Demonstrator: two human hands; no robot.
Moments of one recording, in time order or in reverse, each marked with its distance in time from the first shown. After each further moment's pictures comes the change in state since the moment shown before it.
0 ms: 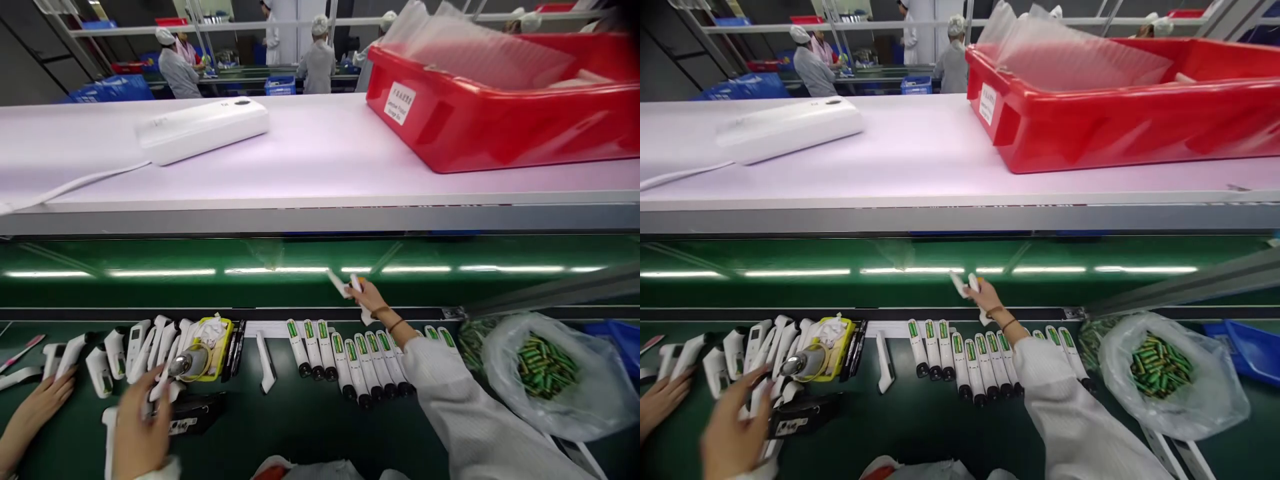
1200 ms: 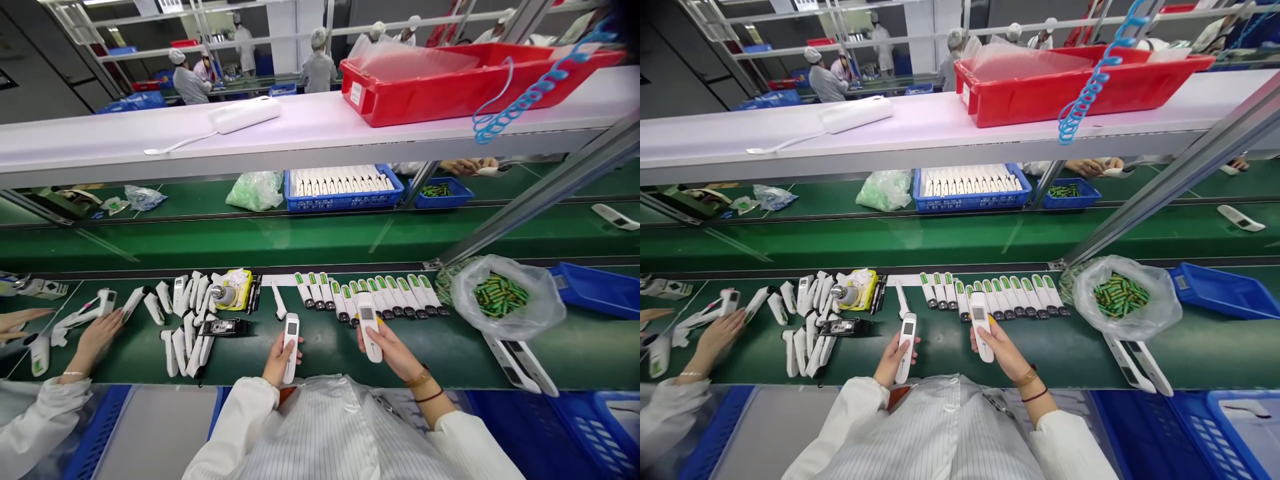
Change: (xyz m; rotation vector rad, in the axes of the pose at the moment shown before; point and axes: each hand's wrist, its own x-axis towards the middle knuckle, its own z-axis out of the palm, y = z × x) left_hand -0.183 0.046 0.073 -1.091 -0.810 -0.331; right_hand -0.296 0.079 0.062 0.784 -0.244 -0.107
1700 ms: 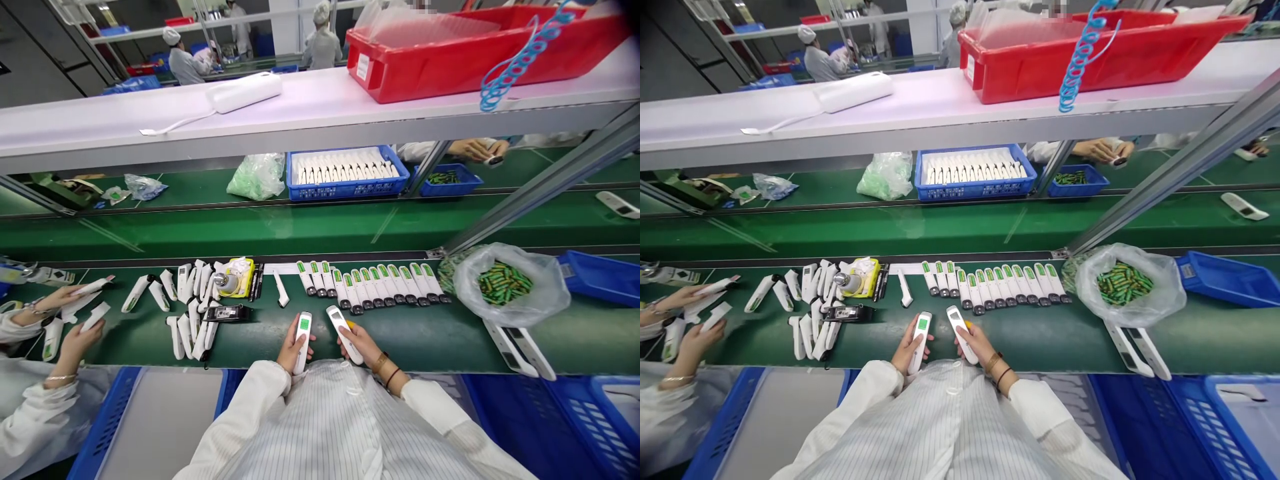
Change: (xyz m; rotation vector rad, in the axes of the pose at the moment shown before) left_hand 0.003 -0.042 0.003 -0.049 -0.086 -0.093; right_hand 0.027 0.093 0.019 -0.026 0.060 0.270
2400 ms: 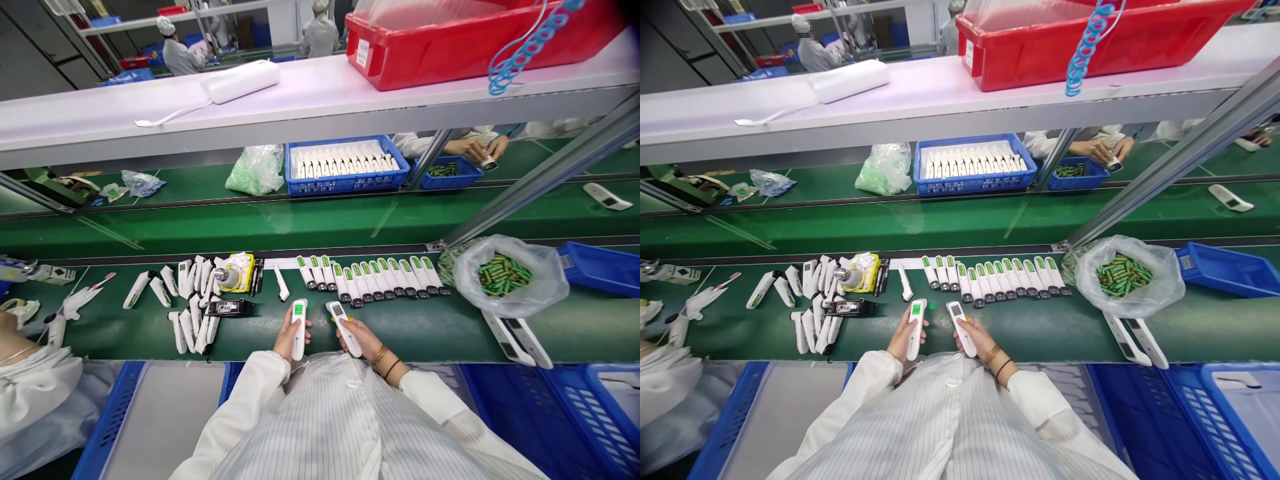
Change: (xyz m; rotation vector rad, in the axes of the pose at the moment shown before) left_hand -0.007 0.034 0.011 -0.110 0.070 0.018; right_hand -0.014 -0.017 0.011 0.148 -0.038 0.071
